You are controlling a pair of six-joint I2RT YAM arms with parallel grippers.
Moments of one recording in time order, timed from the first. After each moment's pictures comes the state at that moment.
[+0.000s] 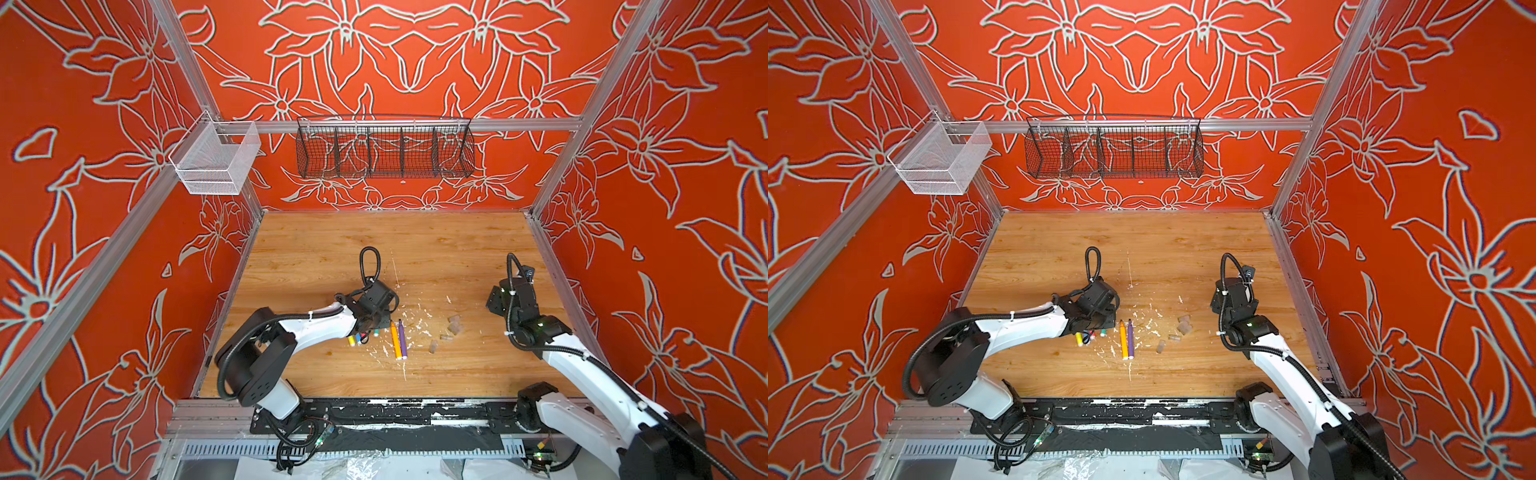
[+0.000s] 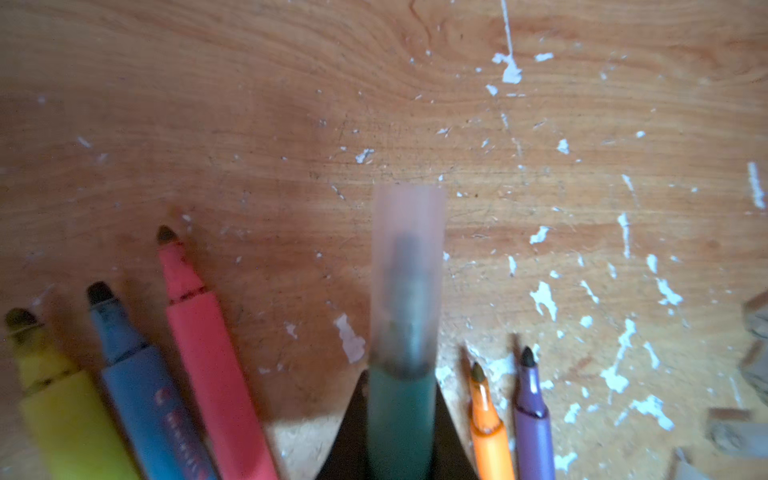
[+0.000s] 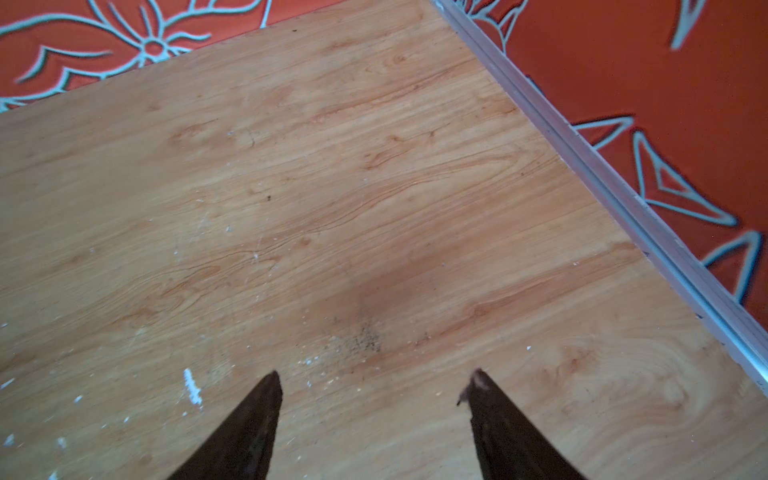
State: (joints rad) left arm -0.71 1.60 0.84 -0.33 -0.18 -0.76; right arm 0.29 0.96 0.54 -0.33 0.51 0.54
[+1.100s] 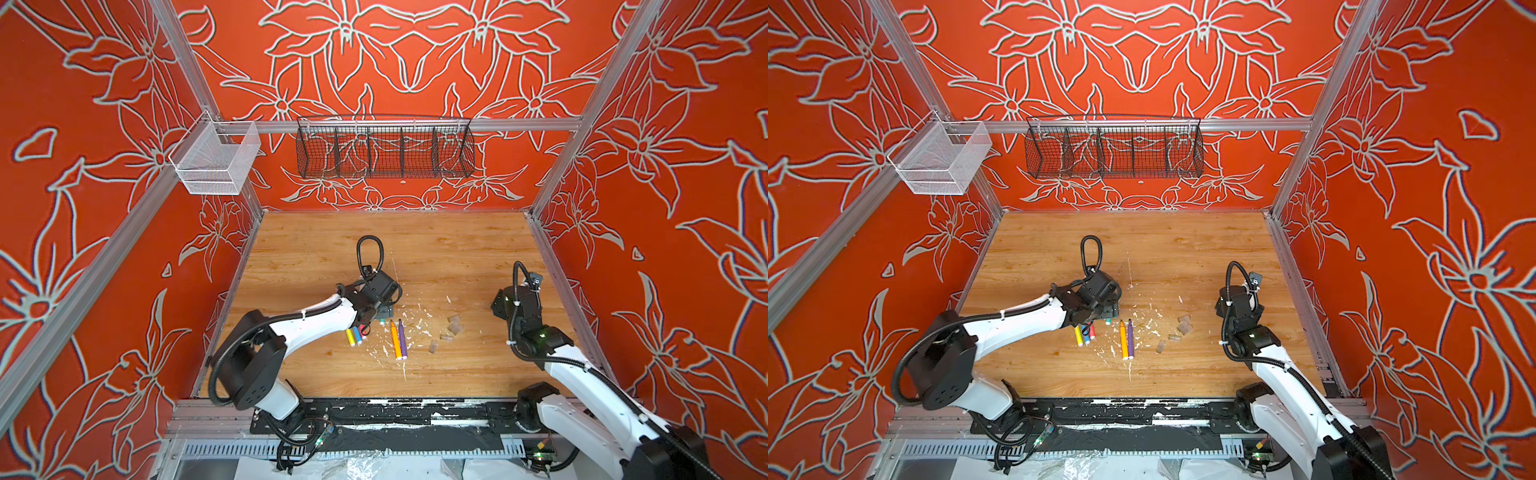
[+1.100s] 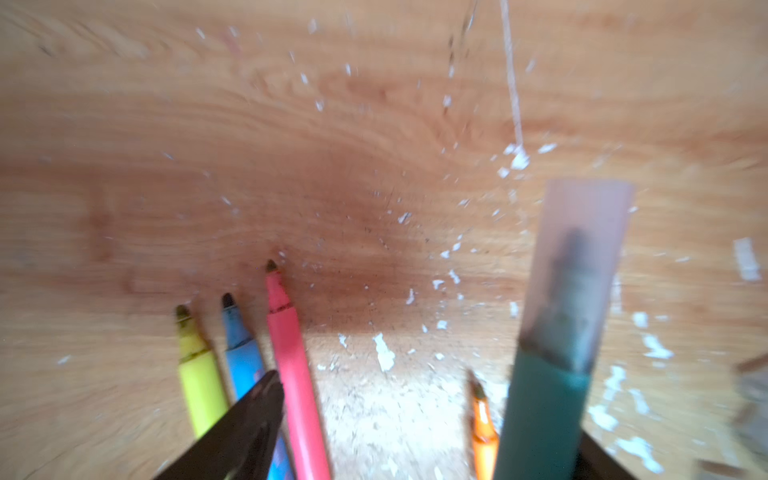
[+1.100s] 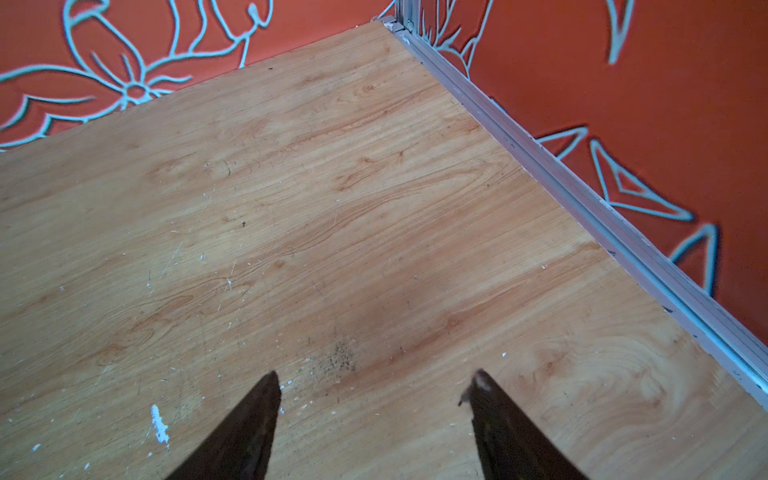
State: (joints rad) left arm -0.71 1.49 0.97 -0.55 -0.33 -0.82; right arm 0.28 0.86 0.45 -0.26 0.56 0.54
